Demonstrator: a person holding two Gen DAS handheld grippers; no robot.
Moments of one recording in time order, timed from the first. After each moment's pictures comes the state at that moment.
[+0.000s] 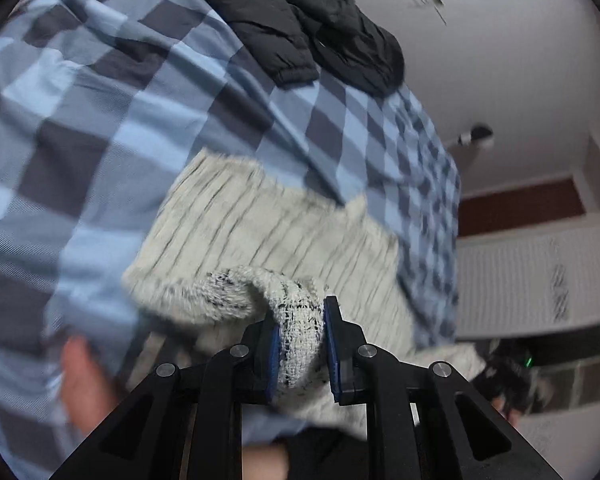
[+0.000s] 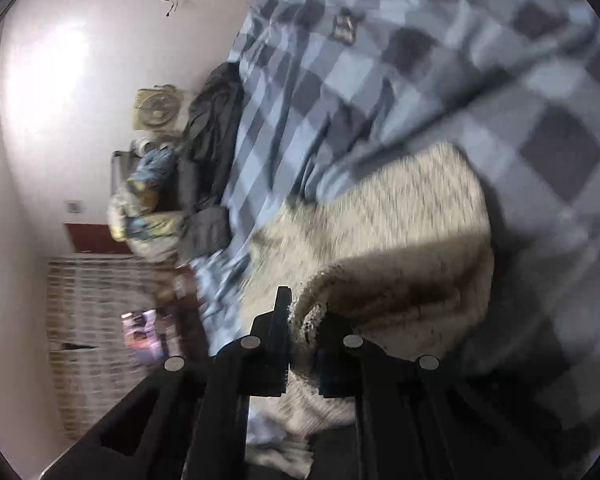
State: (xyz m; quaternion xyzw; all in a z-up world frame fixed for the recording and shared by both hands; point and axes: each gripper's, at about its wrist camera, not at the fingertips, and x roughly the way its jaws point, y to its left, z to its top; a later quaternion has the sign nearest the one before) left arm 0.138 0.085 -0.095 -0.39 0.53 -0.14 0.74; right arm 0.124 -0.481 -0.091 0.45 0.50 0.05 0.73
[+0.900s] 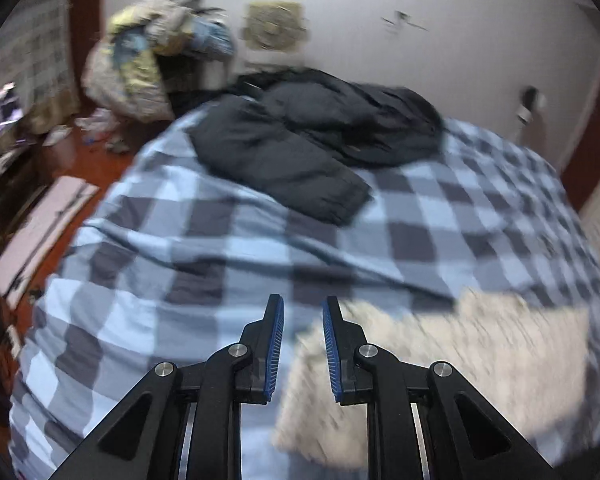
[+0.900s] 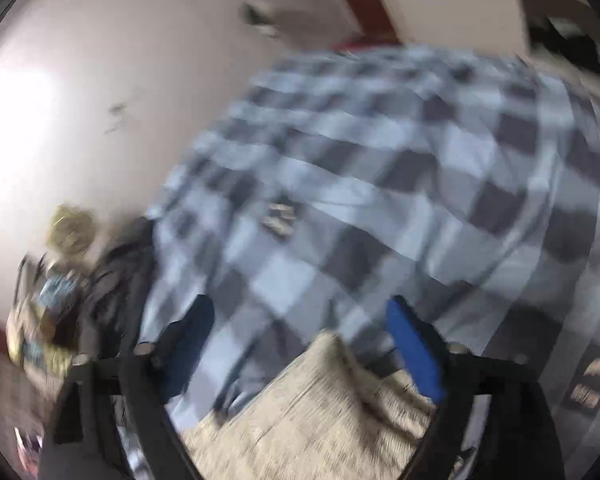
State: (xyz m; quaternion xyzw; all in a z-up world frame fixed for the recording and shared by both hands) left arm 0.181 0.060 -0.038 -0.06 0.43 -0.01 0.90; right arm 0.163 -0.498 -0.049 0.32 0.34 -0.20 0.86
